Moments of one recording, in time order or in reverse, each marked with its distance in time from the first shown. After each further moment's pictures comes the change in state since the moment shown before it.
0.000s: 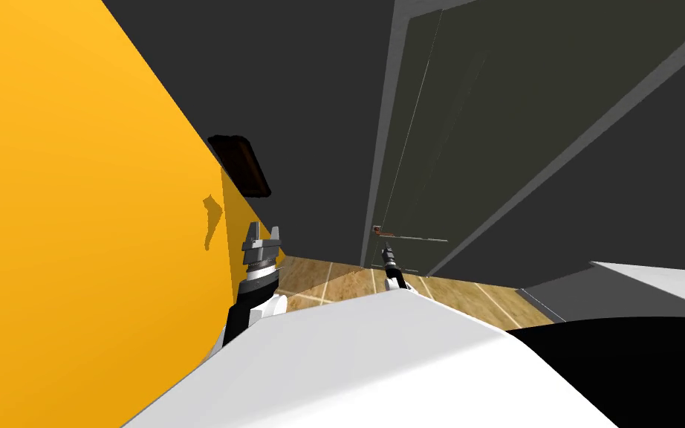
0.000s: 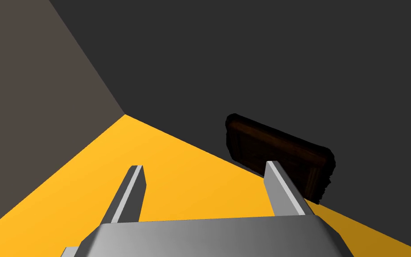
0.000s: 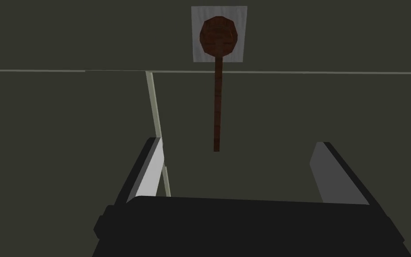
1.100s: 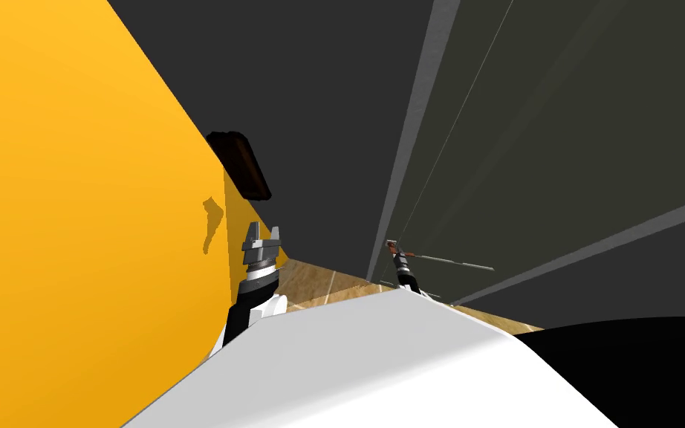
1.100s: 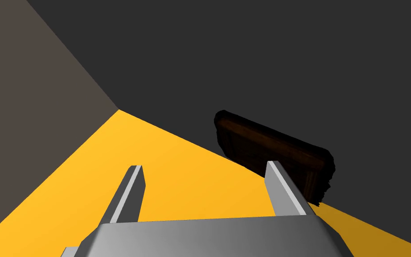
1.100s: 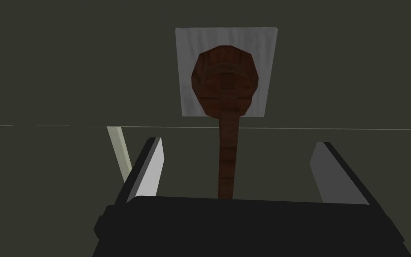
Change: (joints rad) arm 0.066 -0.087 -0.033 0.034 -0.031 -0.053 -0.084
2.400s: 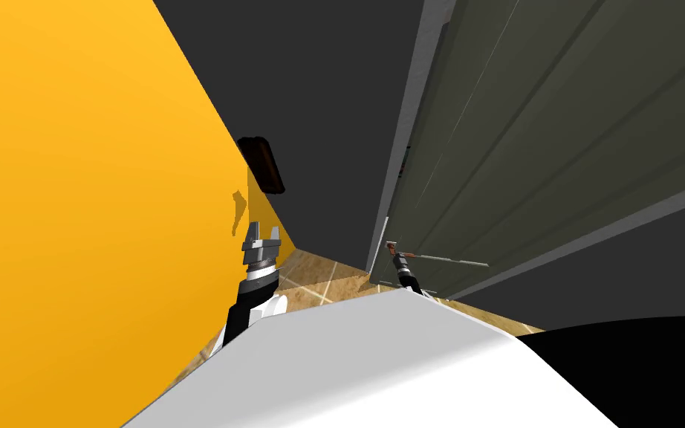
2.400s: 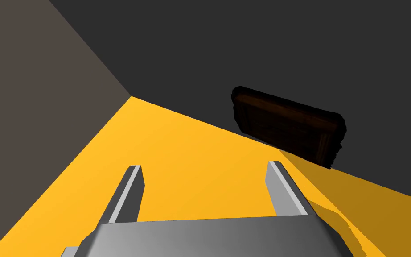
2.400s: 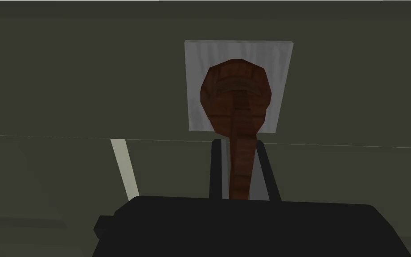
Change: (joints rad) arm 0.023 -0.032 0.057 -0.015 0.033 -0.006 -0.058
